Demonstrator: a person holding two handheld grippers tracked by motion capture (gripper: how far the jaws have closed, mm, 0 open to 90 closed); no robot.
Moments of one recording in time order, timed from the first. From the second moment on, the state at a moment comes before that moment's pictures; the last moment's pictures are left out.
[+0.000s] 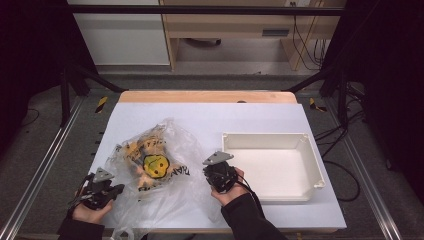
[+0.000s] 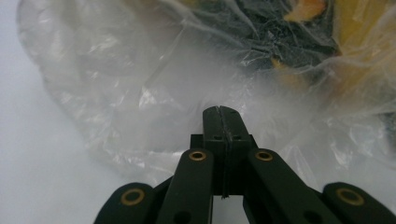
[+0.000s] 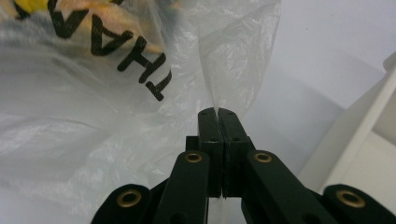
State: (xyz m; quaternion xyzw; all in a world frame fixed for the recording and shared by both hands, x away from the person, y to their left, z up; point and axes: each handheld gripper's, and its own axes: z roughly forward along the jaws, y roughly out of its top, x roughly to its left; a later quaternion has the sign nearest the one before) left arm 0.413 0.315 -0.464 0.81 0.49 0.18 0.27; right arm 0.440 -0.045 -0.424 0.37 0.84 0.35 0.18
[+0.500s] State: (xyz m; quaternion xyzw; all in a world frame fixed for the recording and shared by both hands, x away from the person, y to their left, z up) left arm 0.450 0.305 -0.470 0.81 0.46 0.21 0.29; right arm 0.390 -0.095 -0.427 0.35 0.84 0.40 0.11
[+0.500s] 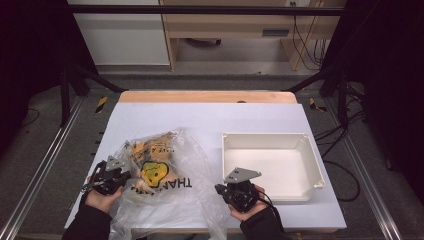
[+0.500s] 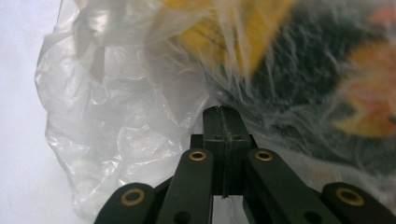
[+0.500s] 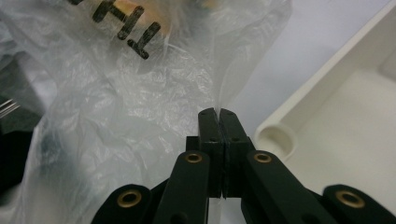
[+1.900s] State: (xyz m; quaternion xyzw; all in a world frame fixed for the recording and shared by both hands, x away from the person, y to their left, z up) left arm 0.462 0.339 -0.448 0.76 0.51 0.23 0.34; right arm 0.402 -0.036 -0.449 0.31 0.85 0.41 0.15
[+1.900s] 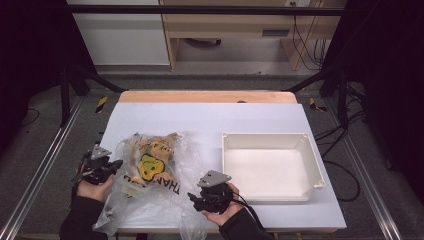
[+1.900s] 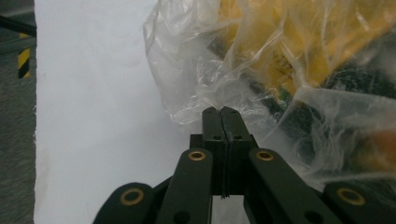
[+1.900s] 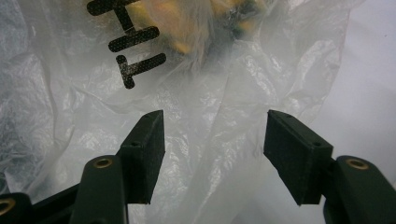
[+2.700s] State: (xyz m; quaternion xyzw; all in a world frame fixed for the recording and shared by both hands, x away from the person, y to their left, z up) left arm 0.398 0.329 -0.407 0.72 0.47 0.28 0.43; right arm 0.390 -0.013 -0.418 0.25 0.81 0.52 0.10
